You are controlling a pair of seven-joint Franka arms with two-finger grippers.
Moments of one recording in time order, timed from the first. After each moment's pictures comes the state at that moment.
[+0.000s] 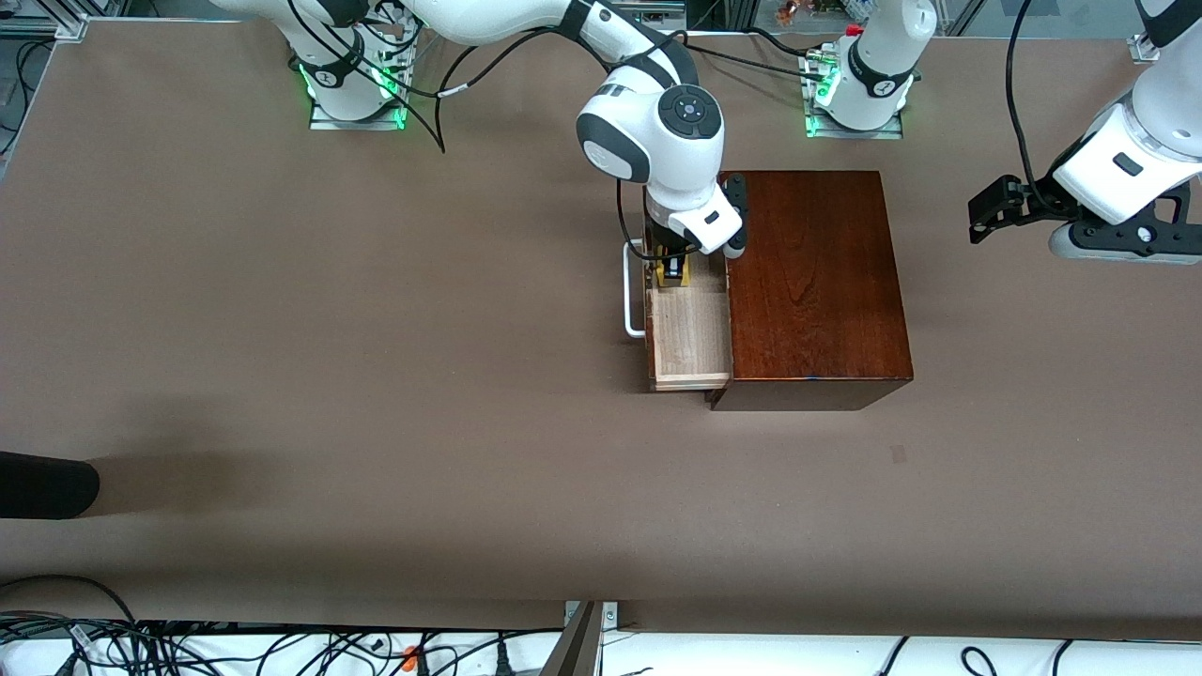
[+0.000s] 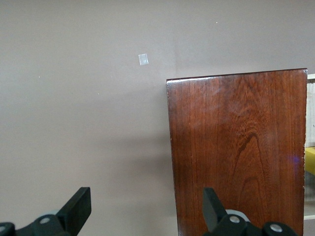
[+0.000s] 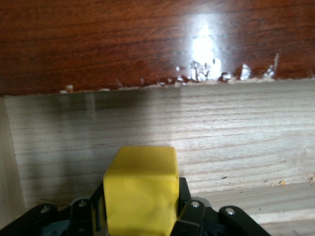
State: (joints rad) left arm -0.02 0.00 -0.08 -1.64 0.02 1.60 -0.04; right arm 0.88 0.85 0.13 -1.10 -0.15 2.01 -0.49
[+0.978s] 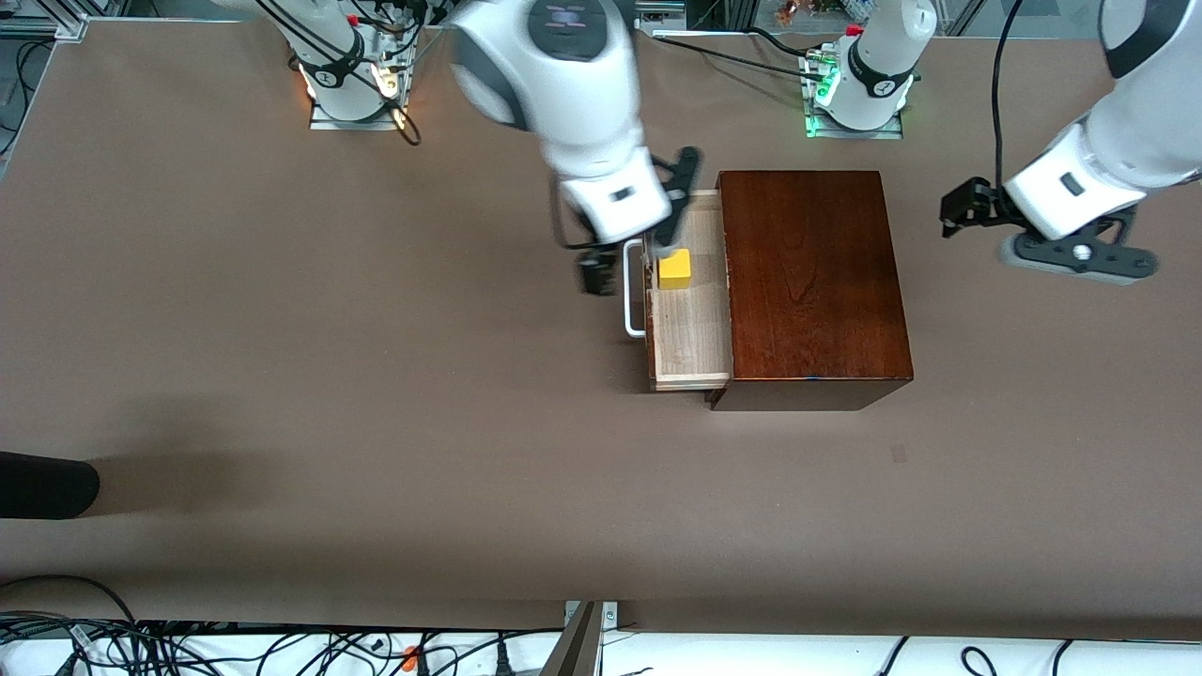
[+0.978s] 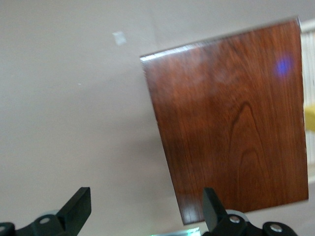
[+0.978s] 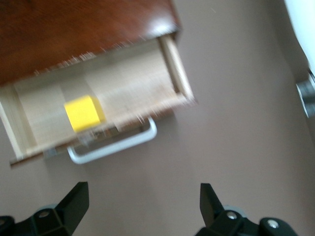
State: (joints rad) left arm -0.04 0.05 -0.11 -1.63 0.02 1.50 0.12; right arm 0.67 0.61 0.10 -0.95 -0.03 1.70 -0.45
